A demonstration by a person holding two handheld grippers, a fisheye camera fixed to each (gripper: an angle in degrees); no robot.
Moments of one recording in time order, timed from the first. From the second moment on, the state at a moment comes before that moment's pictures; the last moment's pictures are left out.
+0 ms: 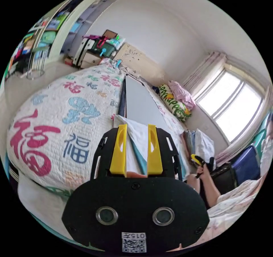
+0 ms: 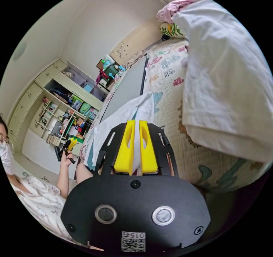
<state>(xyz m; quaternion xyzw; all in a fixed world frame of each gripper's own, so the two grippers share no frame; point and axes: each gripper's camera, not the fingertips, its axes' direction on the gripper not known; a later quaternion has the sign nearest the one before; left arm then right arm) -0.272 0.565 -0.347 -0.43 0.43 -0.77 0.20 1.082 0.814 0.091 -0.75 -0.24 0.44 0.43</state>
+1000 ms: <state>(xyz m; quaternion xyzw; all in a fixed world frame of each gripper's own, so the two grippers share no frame) -0.174 0.530 -0.398 -0.53 0.49 -0.68 0.12 0.960 0.841 0.056 -0.81 -0.35 0.36 0.29</state>
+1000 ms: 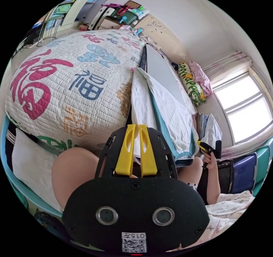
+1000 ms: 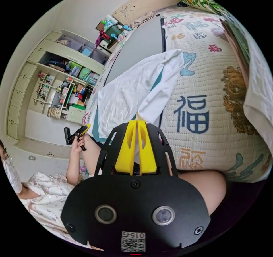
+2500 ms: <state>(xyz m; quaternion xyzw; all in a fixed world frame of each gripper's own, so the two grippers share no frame) -0.211 0.476 -0.423 -0.51 0.47 -0.67 0.25 1.078 0.749 -0.028 -0.82 -0.19 0.25 0.47</state>
